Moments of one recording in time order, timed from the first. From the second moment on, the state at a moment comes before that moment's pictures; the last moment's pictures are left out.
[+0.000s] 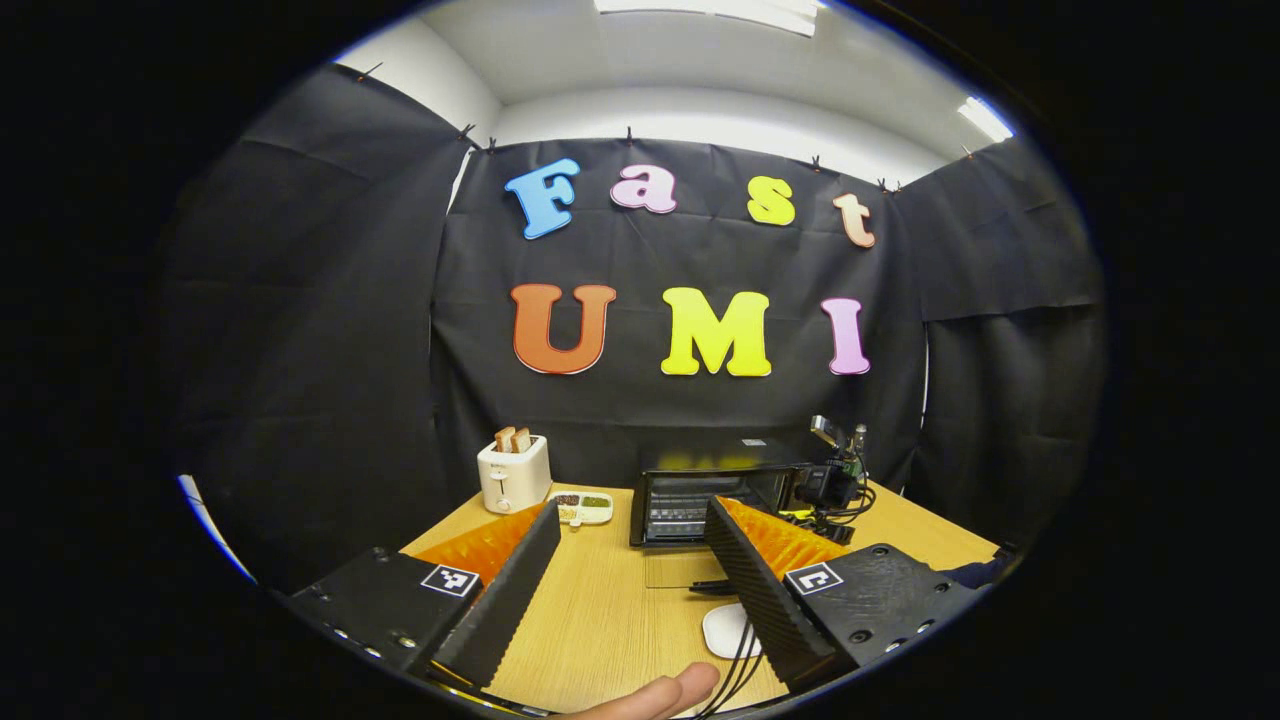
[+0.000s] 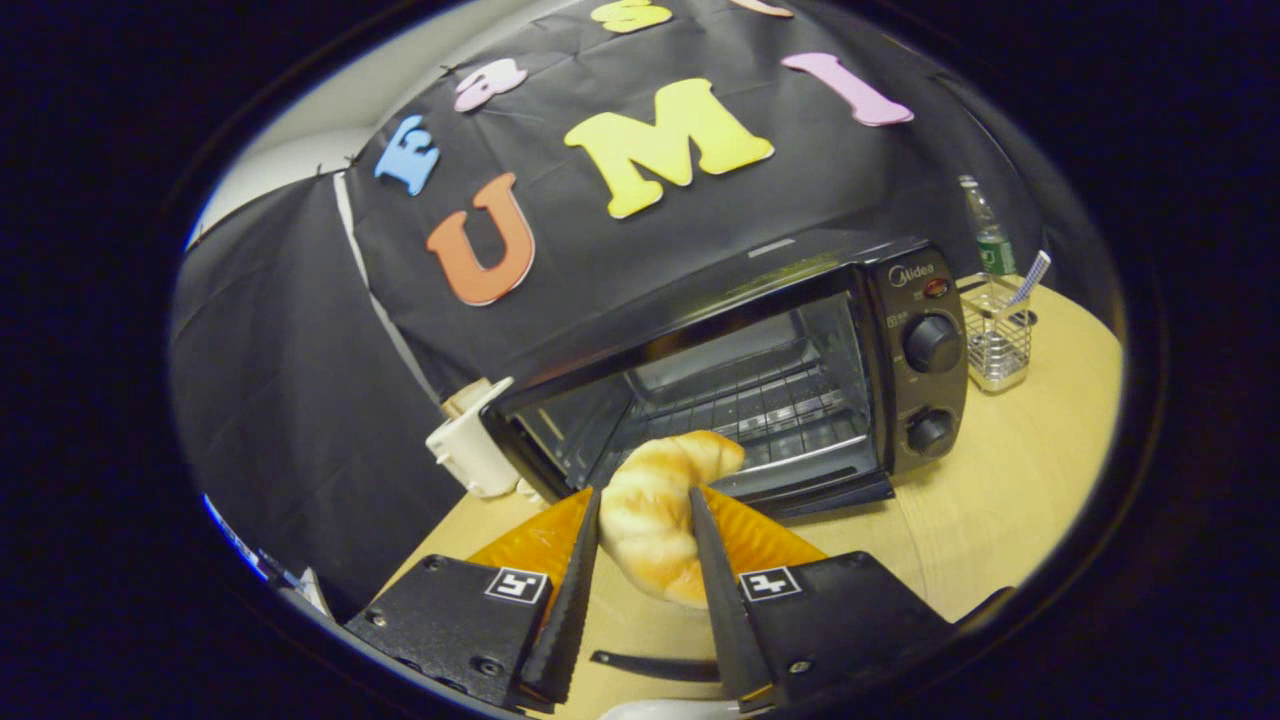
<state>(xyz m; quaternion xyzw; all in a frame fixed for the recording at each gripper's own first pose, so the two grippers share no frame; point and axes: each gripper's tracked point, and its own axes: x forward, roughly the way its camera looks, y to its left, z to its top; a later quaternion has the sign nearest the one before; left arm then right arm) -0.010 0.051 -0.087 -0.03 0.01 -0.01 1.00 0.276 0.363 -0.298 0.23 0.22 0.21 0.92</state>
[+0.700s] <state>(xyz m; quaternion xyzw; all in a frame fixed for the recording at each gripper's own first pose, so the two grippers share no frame) 0.002 0.079 -0.112 -0.04 0.04 0.01 1.00 0.383 0.384 -0.304 0.21 0.14 0.13 0.96</state>
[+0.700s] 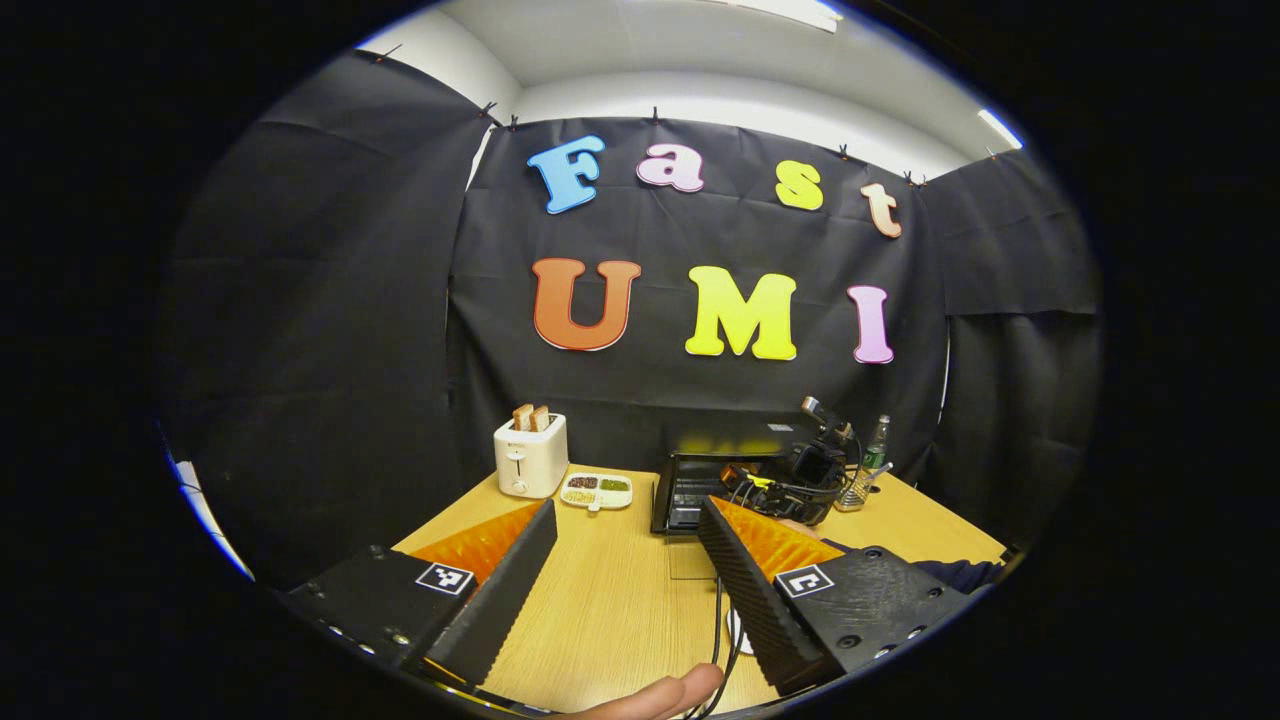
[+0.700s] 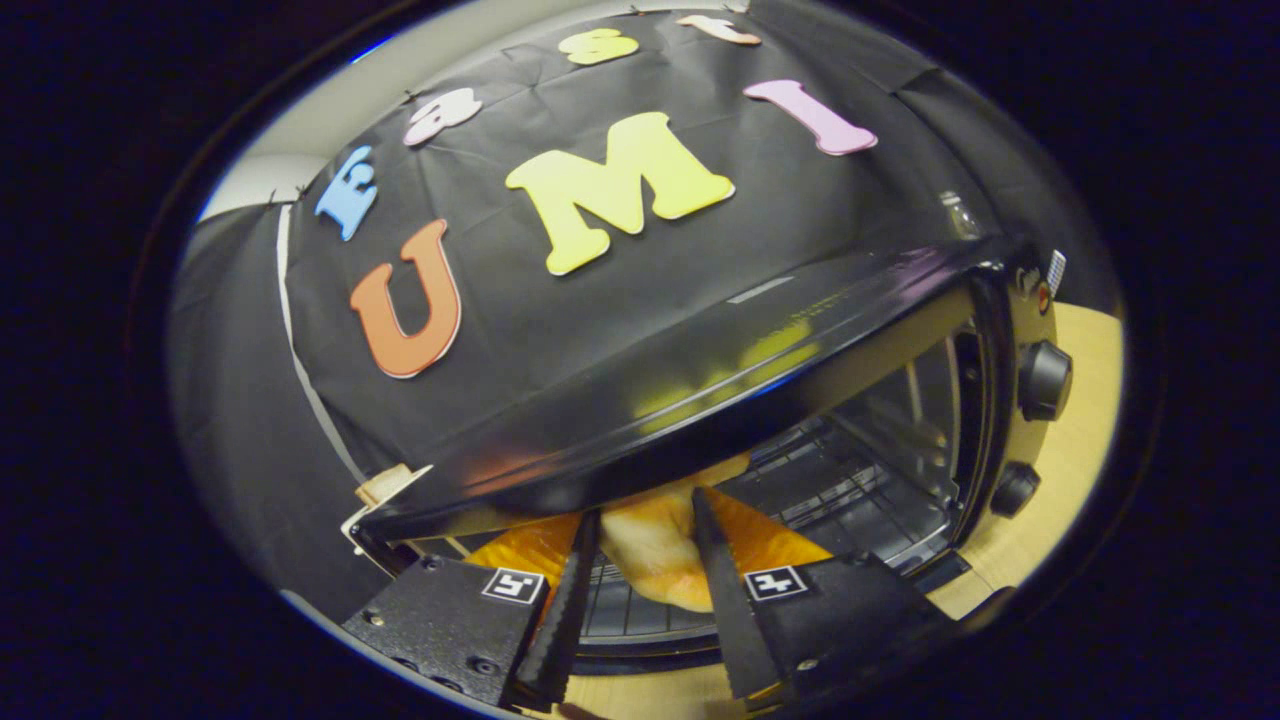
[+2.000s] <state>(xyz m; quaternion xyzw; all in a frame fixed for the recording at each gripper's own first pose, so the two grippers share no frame) 0.065 -0.021 -0.189 -0.06 0.14 -0.07 0.99 0.108 0.160 -0.120 0.05 0.00 0.11 0.99</state>
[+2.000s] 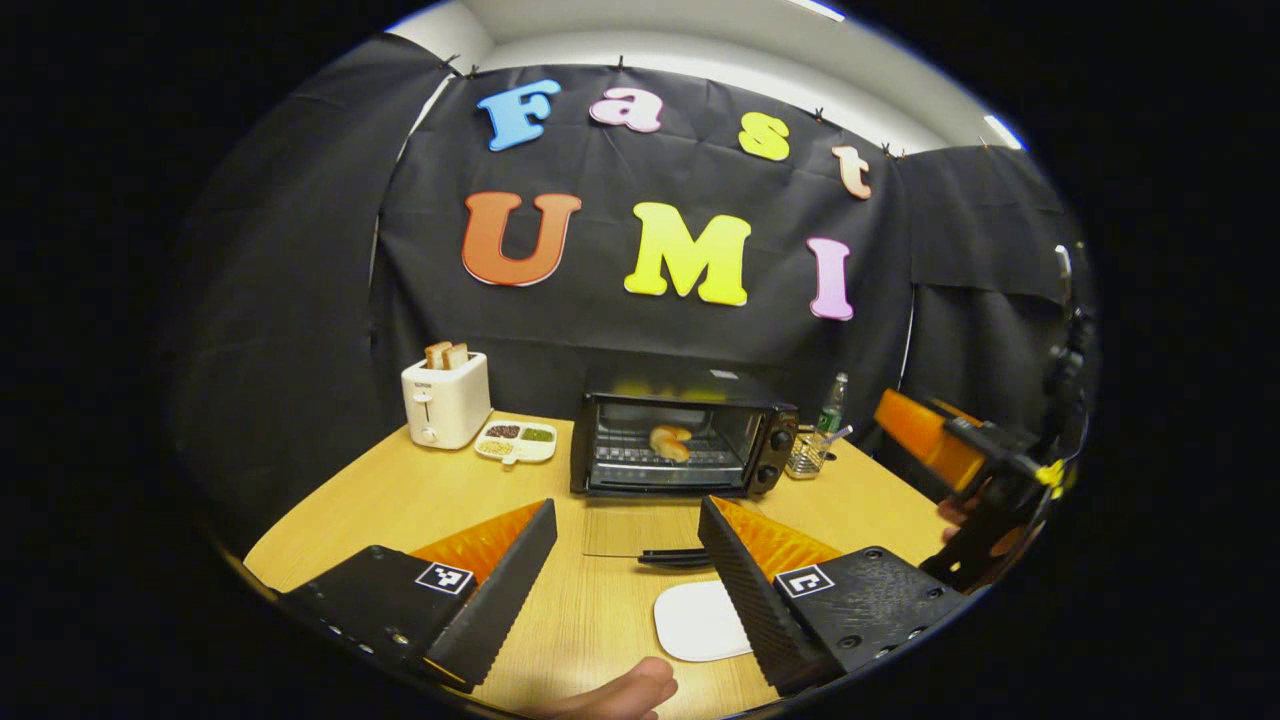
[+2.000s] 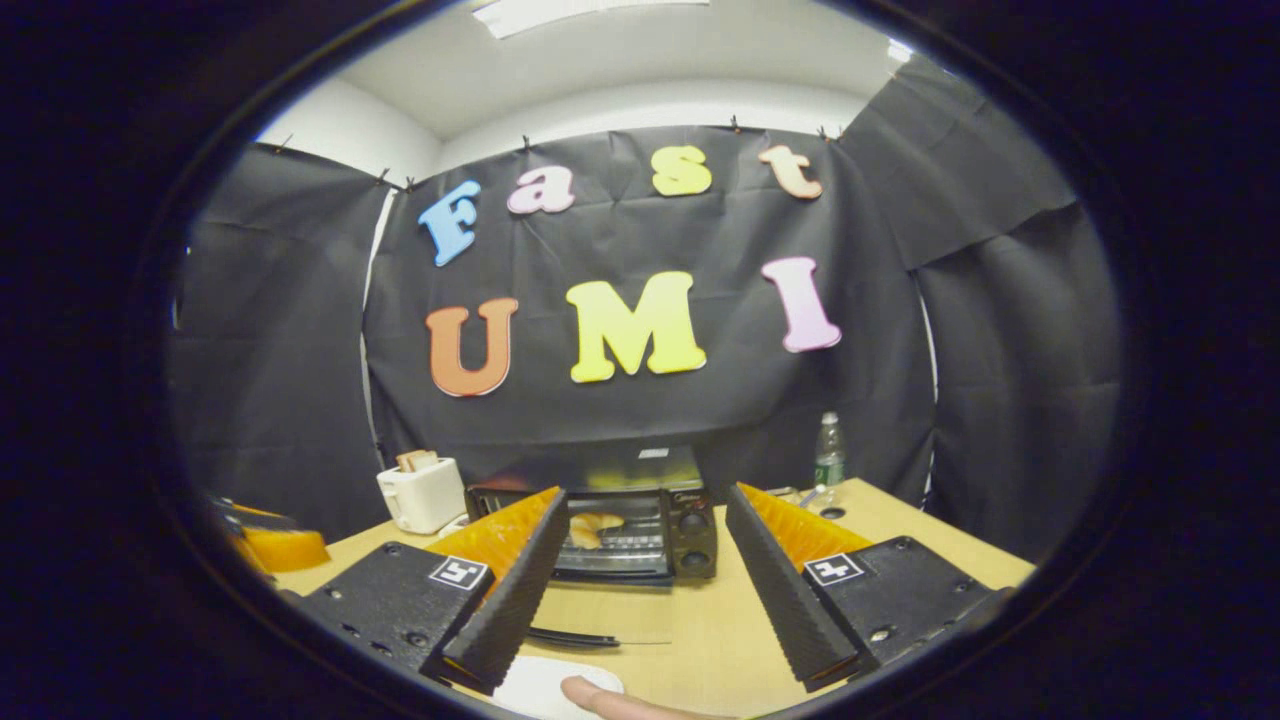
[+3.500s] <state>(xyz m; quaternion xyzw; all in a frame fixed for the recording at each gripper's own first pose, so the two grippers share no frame) 0.151 -0.127 -0.348 -0.05 0.39 -0.08 0.92 0.082 0.026 -0.073 0.03 -0.01 0.09 1.00</state>
